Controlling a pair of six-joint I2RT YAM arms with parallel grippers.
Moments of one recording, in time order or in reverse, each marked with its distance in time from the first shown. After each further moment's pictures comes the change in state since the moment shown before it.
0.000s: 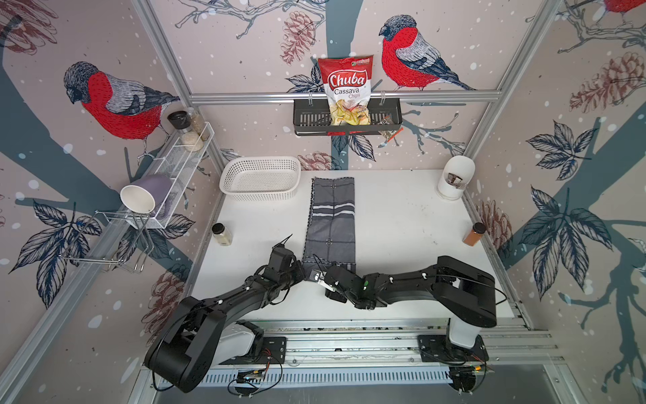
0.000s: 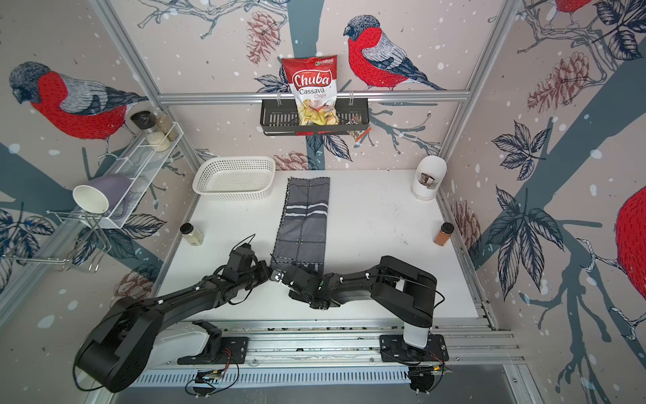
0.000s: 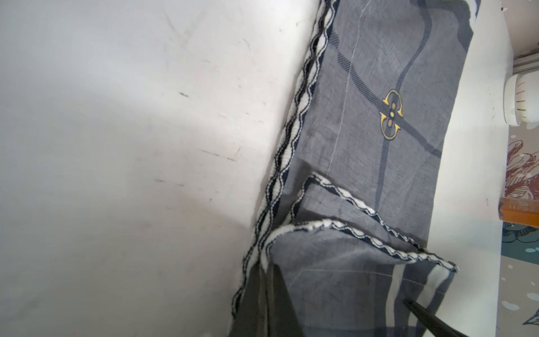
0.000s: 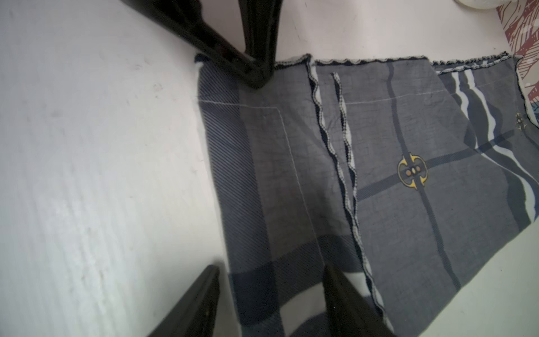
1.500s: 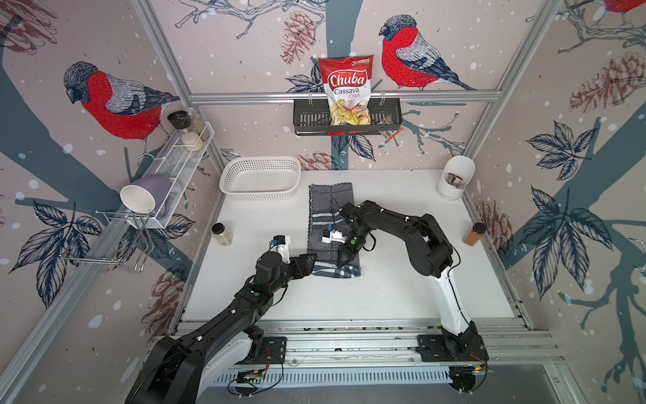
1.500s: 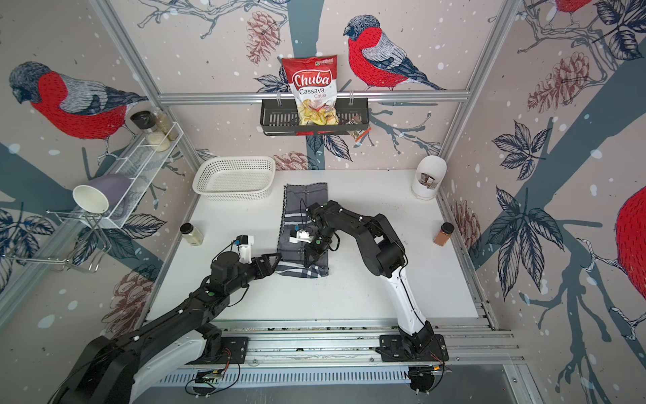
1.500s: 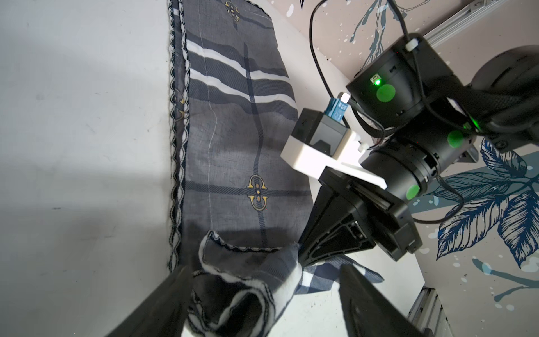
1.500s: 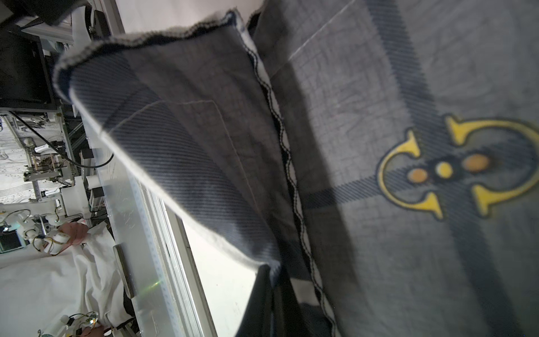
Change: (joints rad) left arm 0.004 -0.258 -0.119 0.283 0.137 0.136; right arm -0.517 0.486 0.887 -1.180 -1.044 -0.155
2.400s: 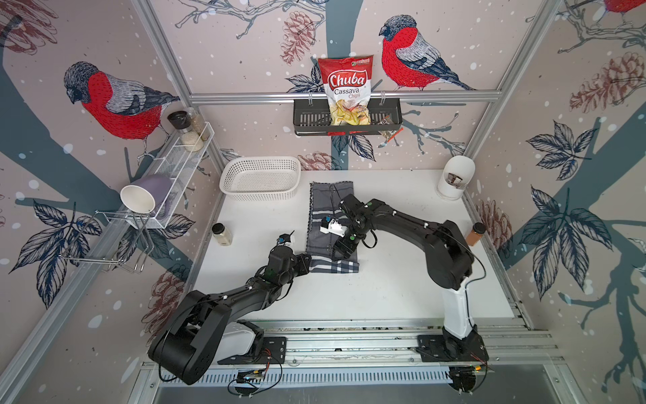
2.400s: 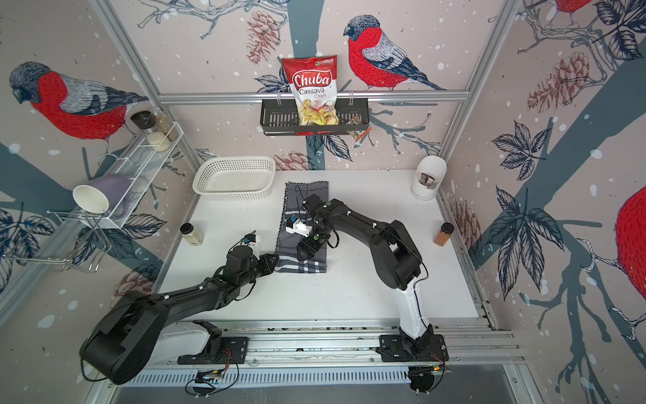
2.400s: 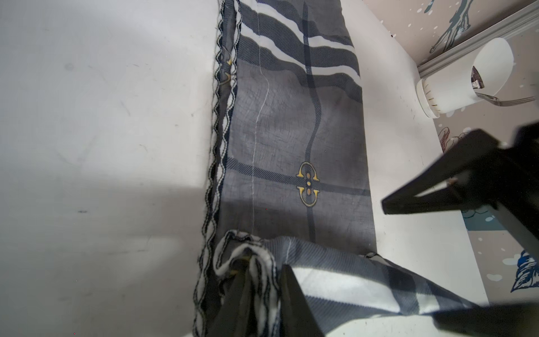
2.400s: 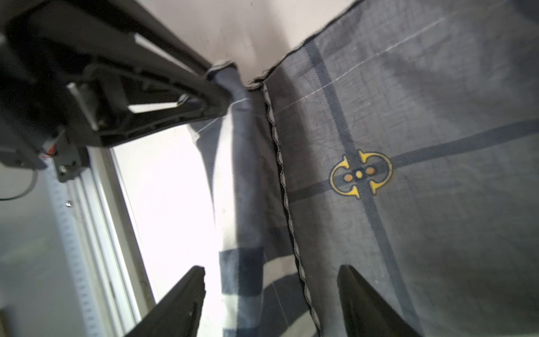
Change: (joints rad) left arm -0.018 0.335 0.106 0.060 -0.114 0.014; right arm 0.078 -0.328 -0.247 0.344 0.297 0.100
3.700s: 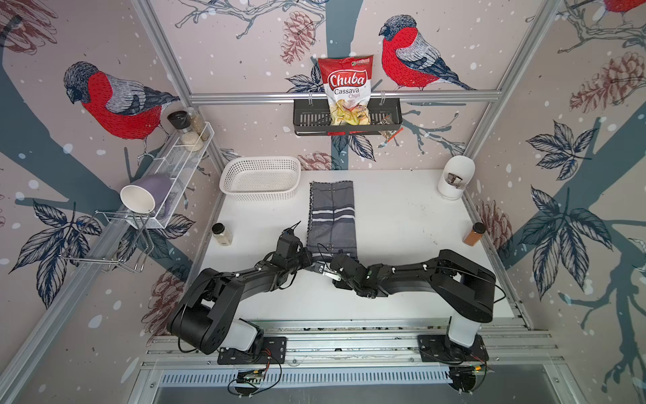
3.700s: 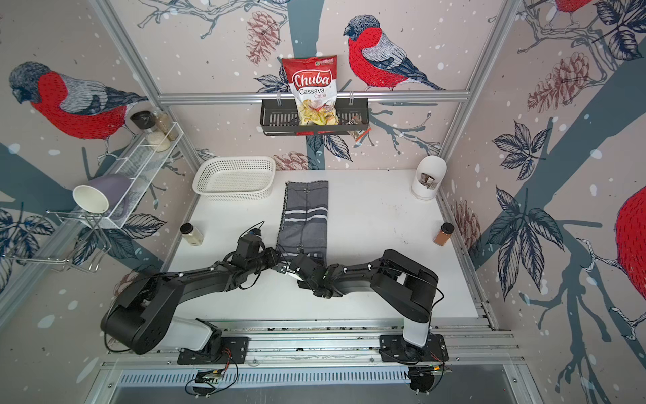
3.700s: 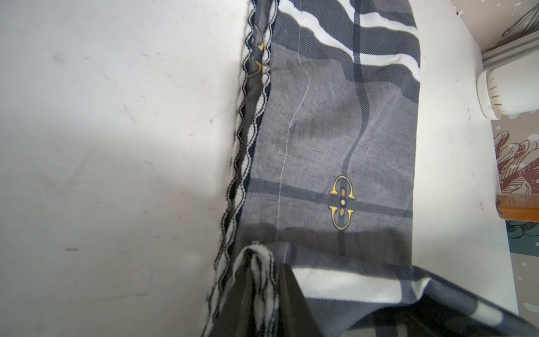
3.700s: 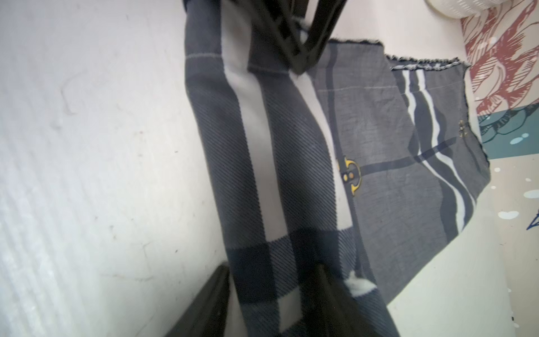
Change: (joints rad) left arm 0.023 0.149 0.158 -0.158 -0.024 -0.015; right arm 0.340 -0.153 -0.638 0.842 0.774 -0.153
